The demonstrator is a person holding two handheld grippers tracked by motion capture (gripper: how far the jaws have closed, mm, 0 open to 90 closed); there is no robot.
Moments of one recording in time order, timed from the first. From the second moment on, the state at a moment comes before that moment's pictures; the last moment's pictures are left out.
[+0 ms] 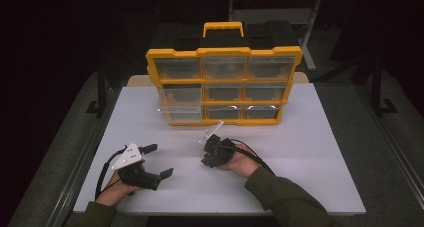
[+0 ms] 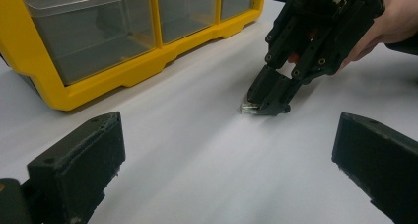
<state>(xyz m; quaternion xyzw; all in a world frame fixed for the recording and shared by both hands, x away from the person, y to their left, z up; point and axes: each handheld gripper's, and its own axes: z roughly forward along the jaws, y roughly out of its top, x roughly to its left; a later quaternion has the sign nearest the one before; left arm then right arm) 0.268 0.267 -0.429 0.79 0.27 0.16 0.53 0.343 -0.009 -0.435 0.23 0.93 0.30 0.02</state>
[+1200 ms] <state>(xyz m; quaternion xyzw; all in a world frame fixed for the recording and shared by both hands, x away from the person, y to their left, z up) 0.269 0.268 -0.429 0.79 0.27 0.16 0.53 0.351 -0.023 -0.420 0.24 0.93 0.29 0.01</state>
